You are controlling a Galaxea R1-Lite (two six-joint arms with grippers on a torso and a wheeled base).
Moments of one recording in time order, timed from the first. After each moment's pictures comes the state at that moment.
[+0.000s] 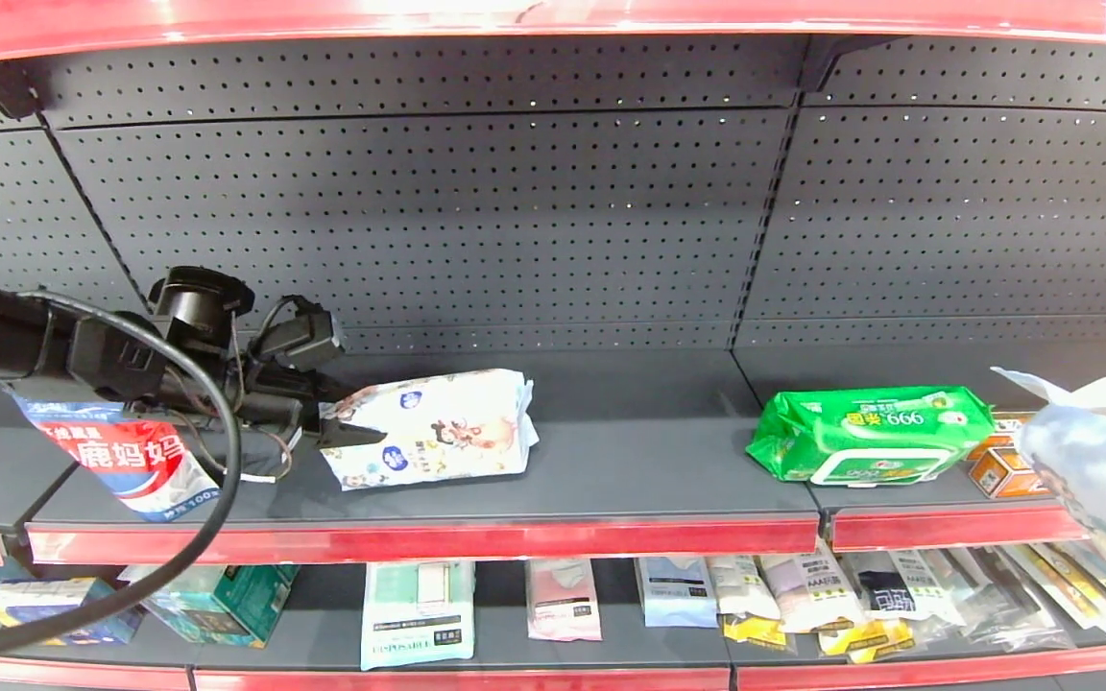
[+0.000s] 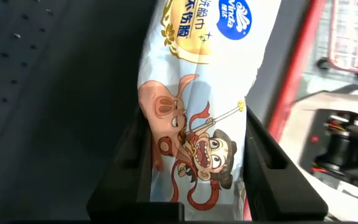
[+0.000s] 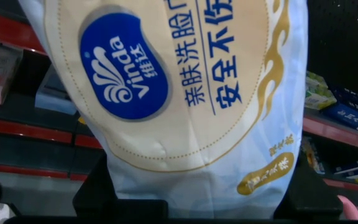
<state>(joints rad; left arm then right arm) 0.00 2.01 -1.20 0.10 -0.77 1.00 -0.06 0.45 -0.29 0.07 -0.10 -0.49</state>
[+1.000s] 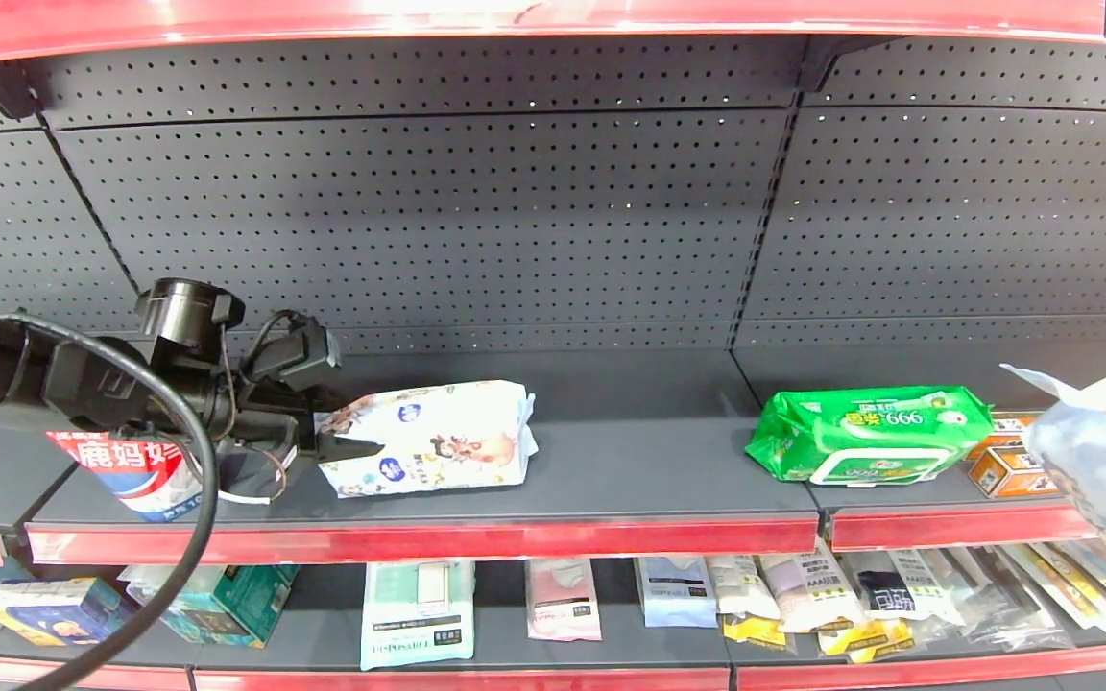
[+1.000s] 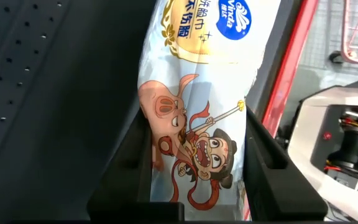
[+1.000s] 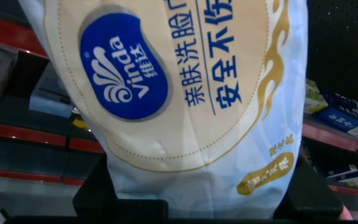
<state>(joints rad) -0.01 1.95 -1.07 -0.02 -0.75 1.02 -0.06 0.43 -0.30 0.07 -0.10 -0.50</state>
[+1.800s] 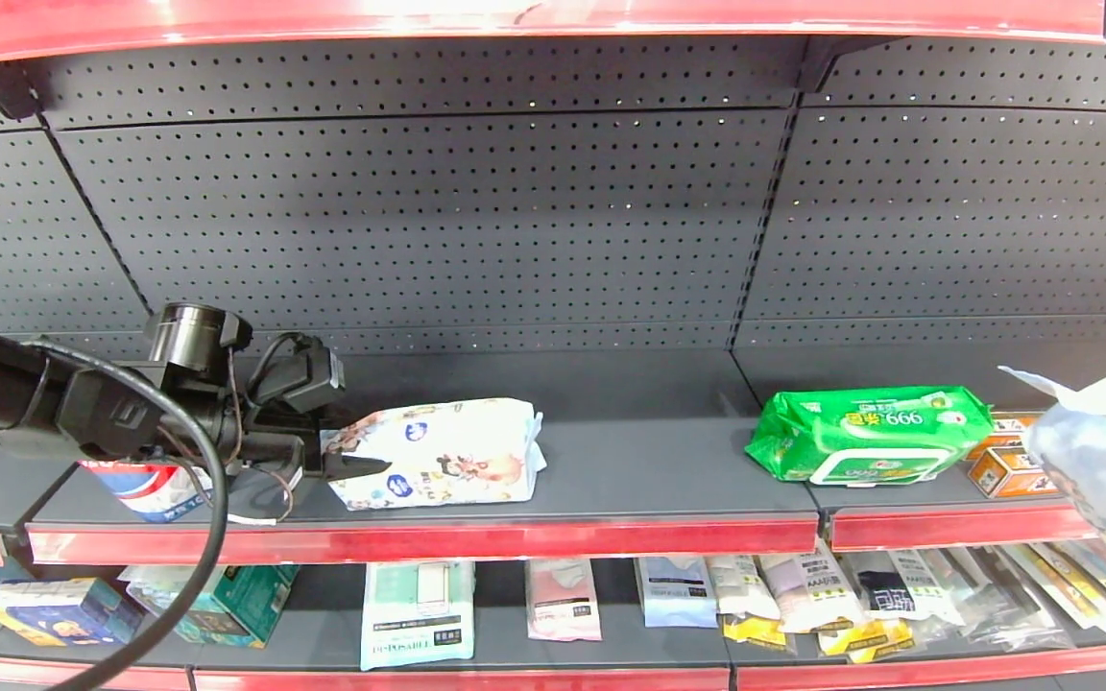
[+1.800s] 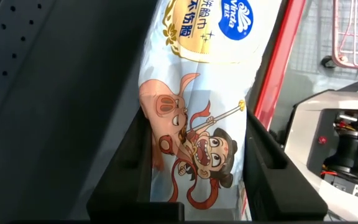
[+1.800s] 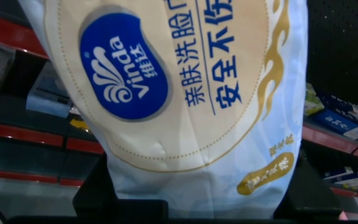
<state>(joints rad) -0.02 1.97 -0.99 -0.12 -0.78 1.02 -0.06 0.42 -0.30 0.07 -0.10 -0.52</state>
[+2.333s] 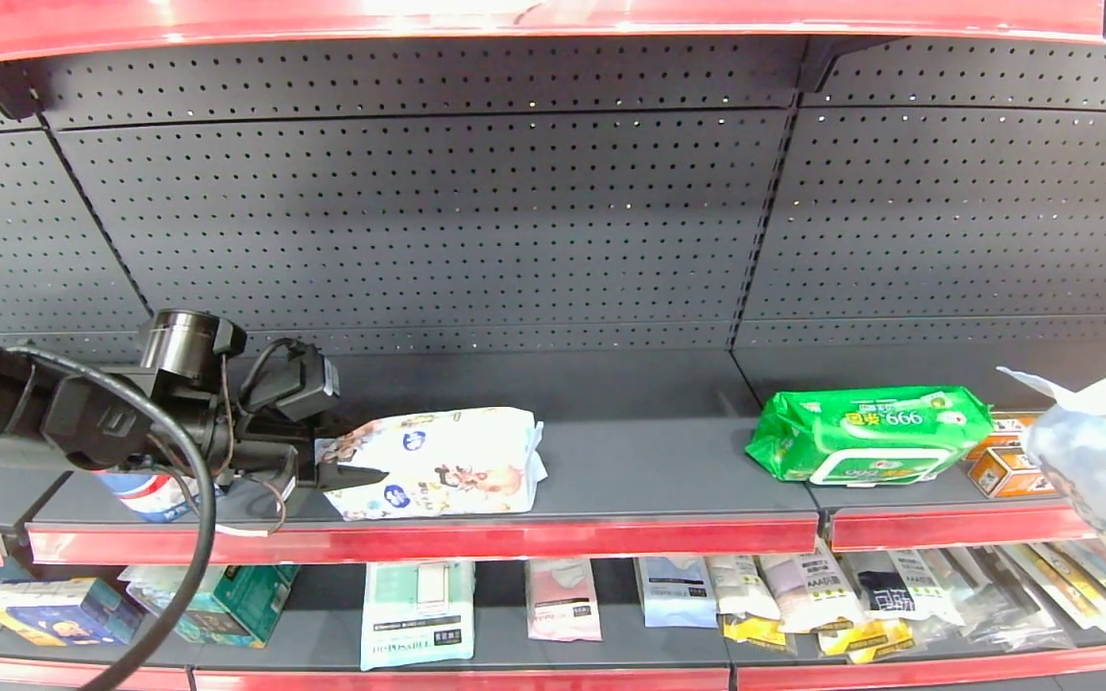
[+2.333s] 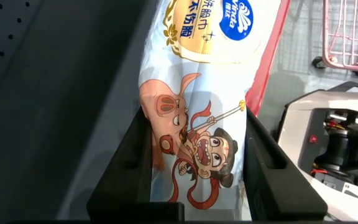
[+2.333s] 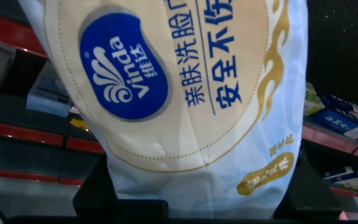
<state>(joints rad) -0.02 1.95 -0.95 -0.11 -0.80 1.02 -0.06 0.43 -0.30 0.07 -0.10 -0.52</state>
